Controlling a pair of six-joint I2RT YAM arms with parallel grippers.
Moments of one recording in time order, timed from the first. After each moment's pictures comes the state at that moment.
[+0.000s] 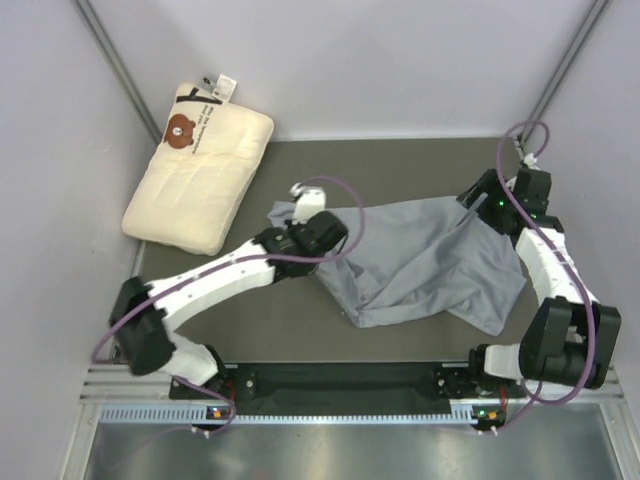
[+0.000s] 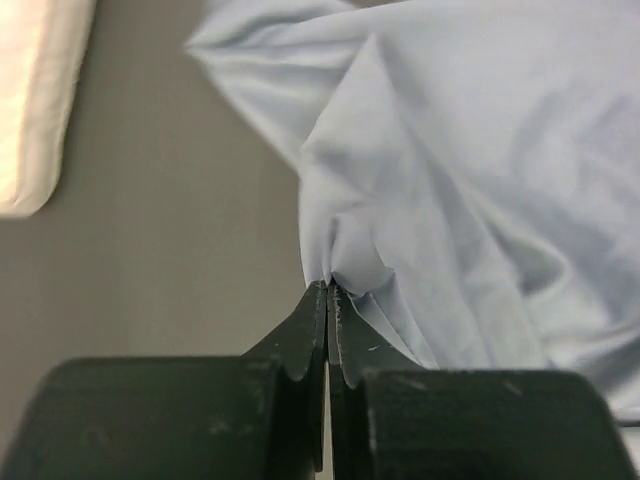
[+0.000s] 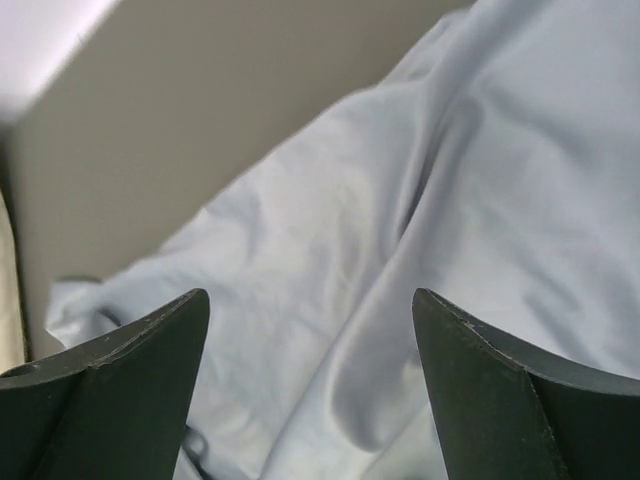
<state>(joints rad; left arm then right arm) -0.95 1.55 1.29 -0.70 -0.69 -0.63 -0.19 1.29 0.95 -0.28 -0.22 0.54</state>
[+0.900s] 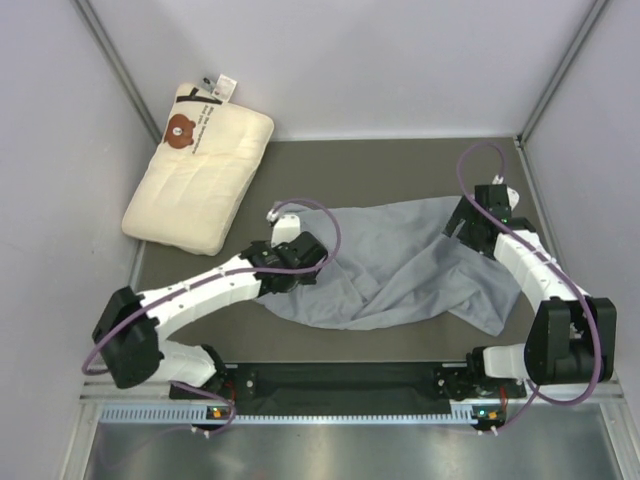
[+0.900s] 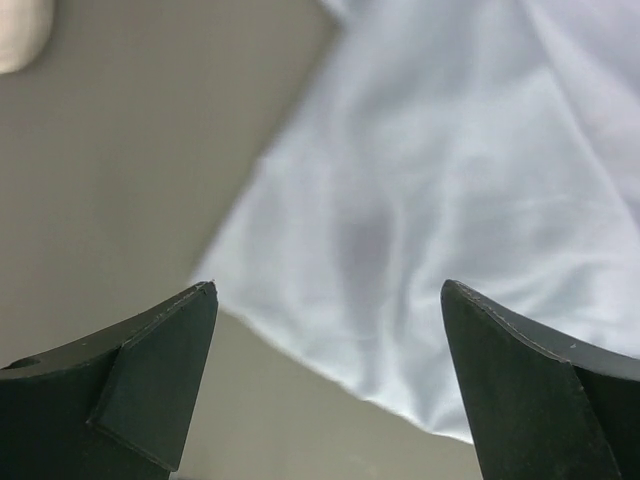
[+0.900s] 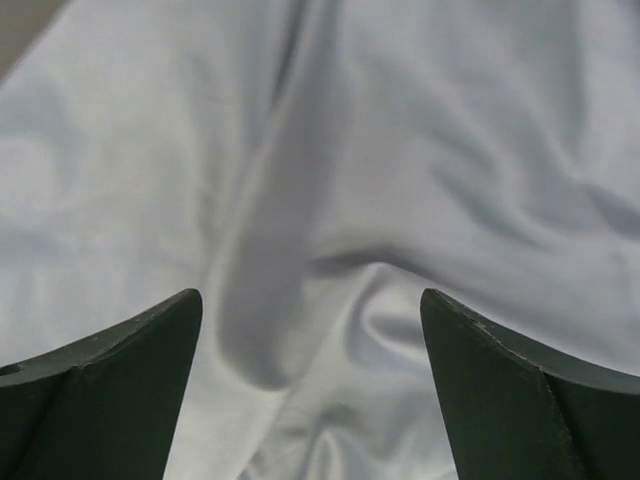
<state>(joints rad) -0.90 1.32 0.98 -0.81 -0.65 -0.83 0.05 1.32 0.90 -0.48 0.15 0.53</state>
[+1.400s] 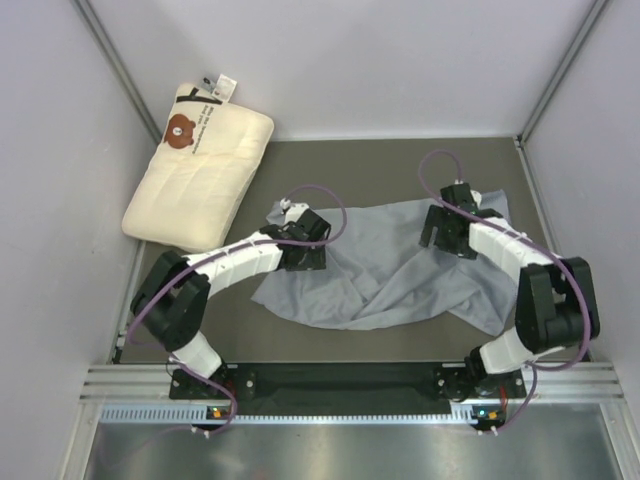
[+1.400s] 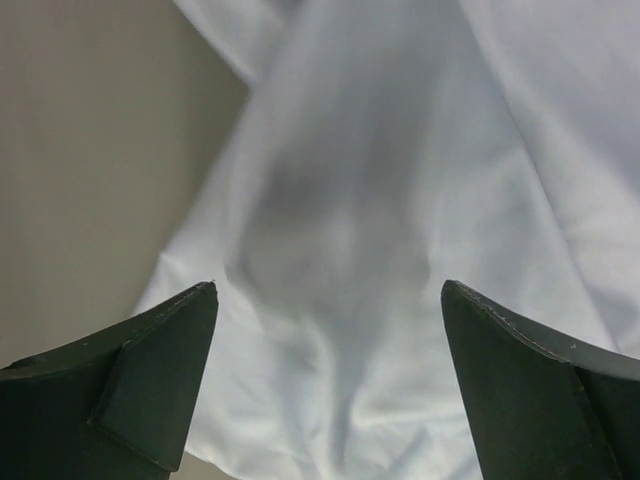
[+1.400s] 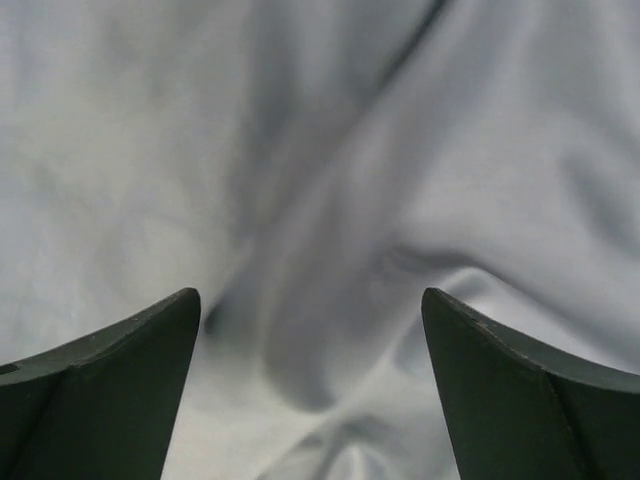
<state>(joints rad) -0.74 1.63 1.05 -0.55 -0.41 -0.69 0.19 1.49 0.93 -0.51 0.21 0.47</state>
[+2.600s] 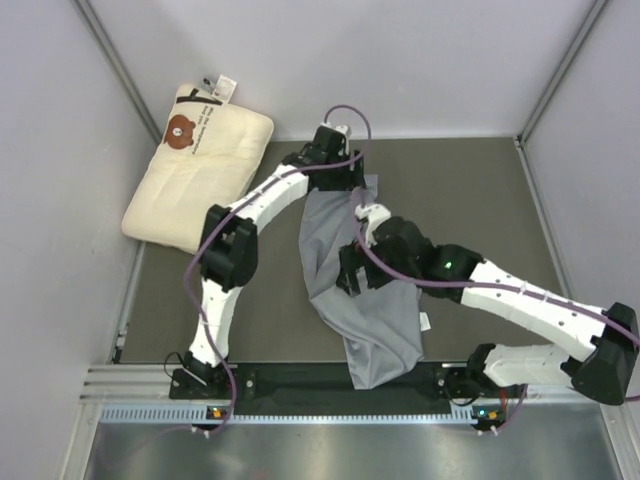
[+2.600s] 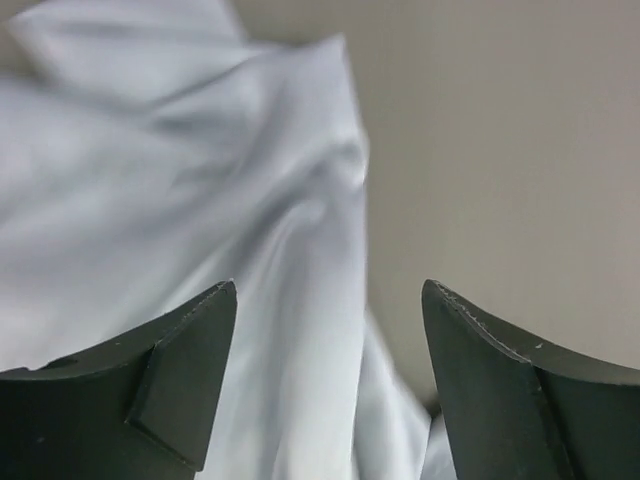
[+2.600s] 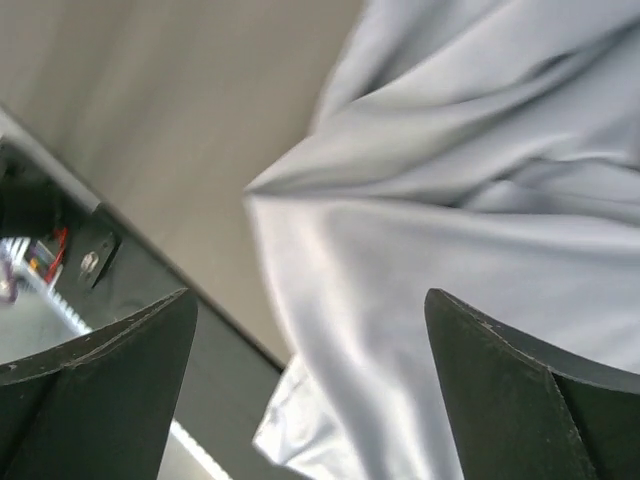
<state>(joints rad) -0.54 2.30 2.05 -0.46 0.14 -0.45 1.01 1.21 1.02 -0.51 0.04 0.46</state>
